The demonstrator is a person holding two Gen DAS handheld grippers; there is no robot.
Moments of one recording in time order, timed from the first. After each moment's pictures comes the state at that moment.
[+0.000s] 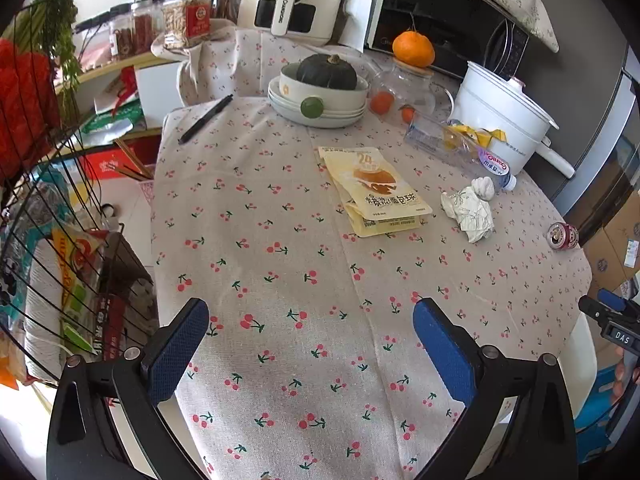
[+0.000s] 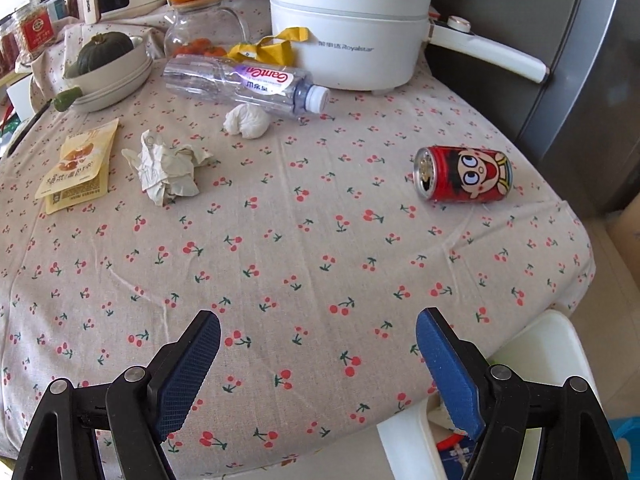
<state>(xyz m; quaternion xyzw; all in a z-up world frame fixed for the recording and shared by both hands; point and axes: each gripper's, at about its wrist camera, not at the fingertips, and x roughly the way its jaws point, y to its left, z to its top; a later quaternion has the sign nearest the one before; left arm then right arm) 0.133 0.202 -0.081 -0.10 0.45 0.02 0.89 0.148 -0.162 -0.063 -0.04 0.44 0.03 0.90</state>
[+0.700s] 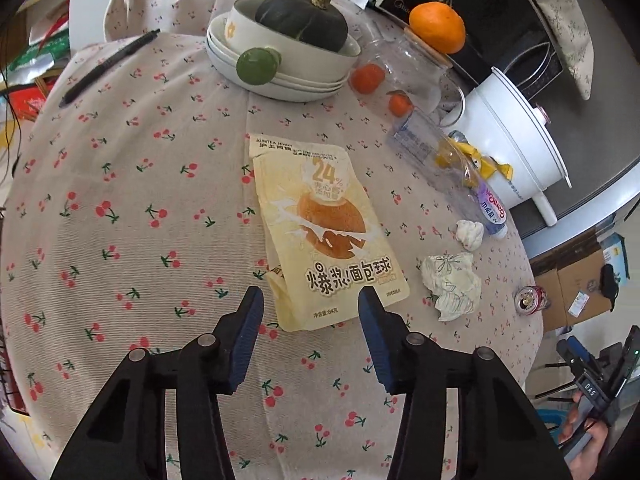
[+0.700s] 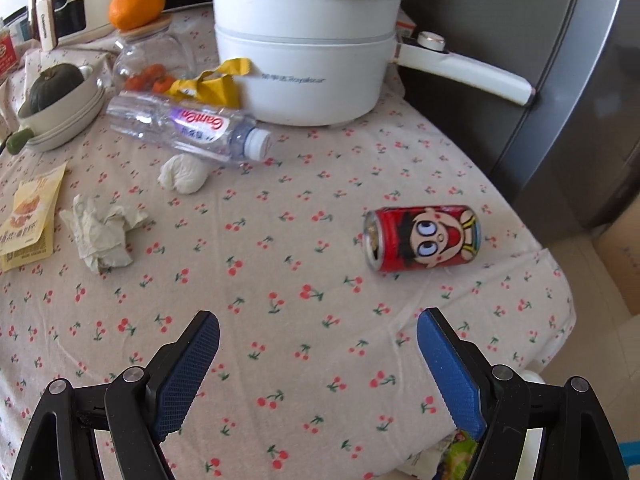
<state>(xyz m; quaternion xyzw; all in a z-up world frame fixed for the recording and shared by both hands) 0.276 0.188 -0.131 -0.24 0.51 -0.06 0.82 0.215 -0.215 -0.045 -0.03 0.43 -0.01 0.90</state>
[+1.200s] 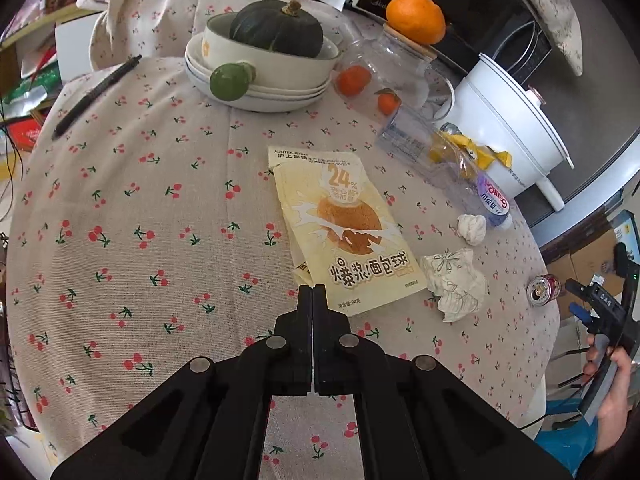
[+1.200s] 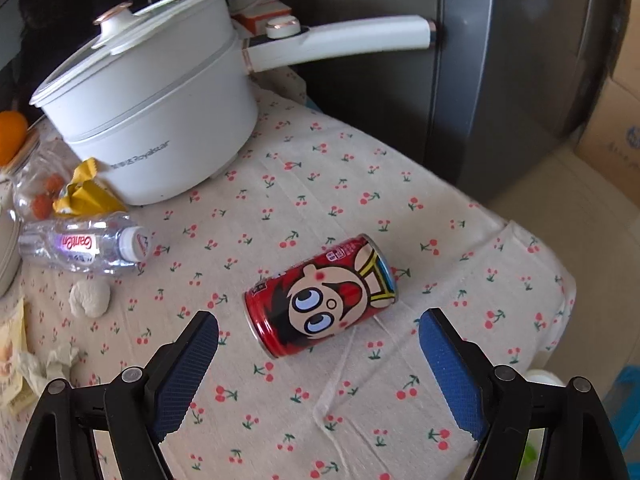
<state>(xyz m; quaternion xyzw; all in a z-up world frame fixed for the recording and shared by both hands) 0.276 0.166 -0.120 -0.18 0.49 -0.06 0.85 0.283 -0.303 -0.061 0.16 0.44 -0.09 0.88</state>
